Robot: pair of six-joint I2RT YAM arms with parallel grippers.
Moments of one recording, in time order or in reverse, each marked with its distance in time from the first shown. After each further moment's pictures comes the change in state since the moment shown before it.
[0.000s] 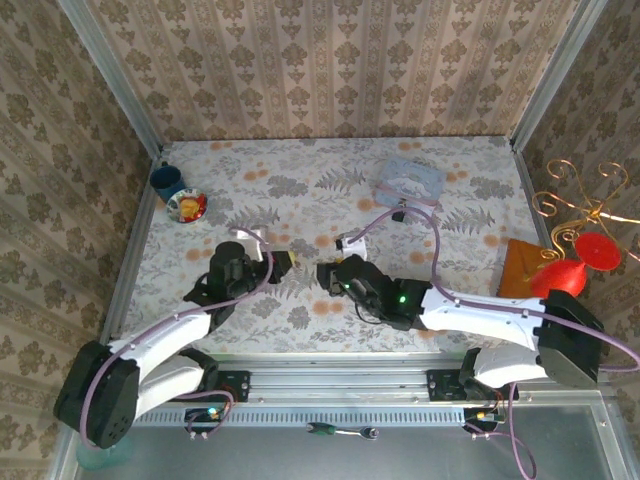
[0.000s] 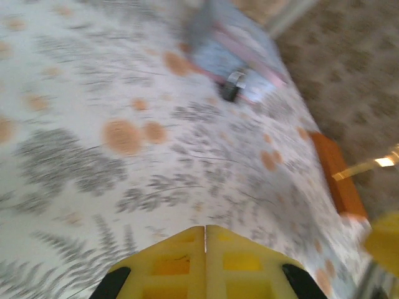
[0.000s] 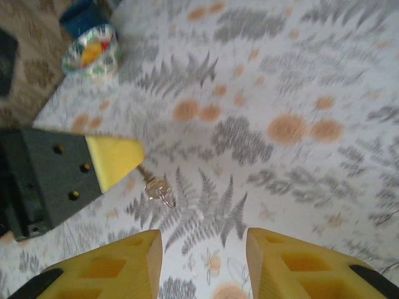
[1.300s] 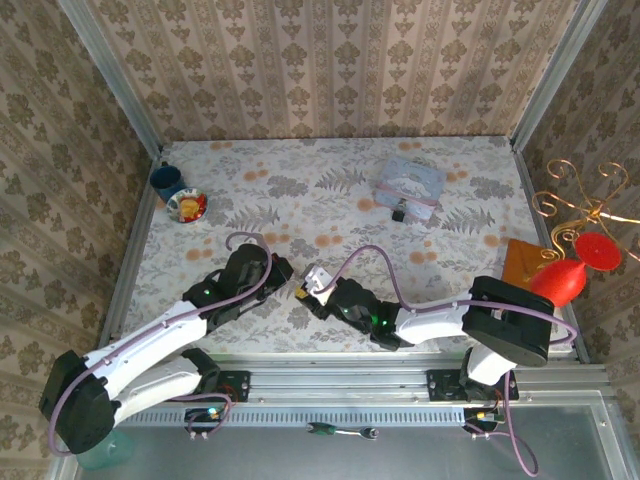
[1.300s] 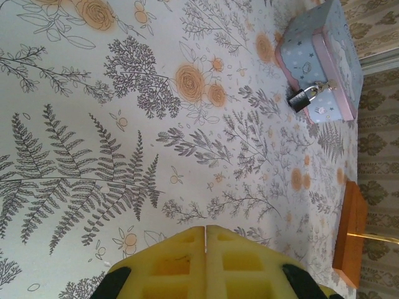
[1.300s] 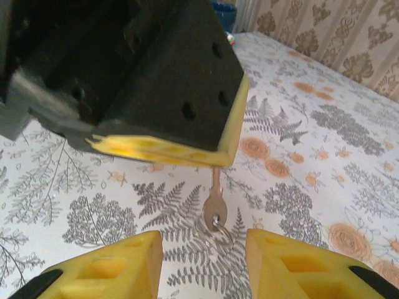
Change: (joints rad) left arm -0.243 -0.082 0.181 -0.488 -0.336 -0.439; right arm 0.050 0.286 -0.233 0.795 -0.163 -0.779
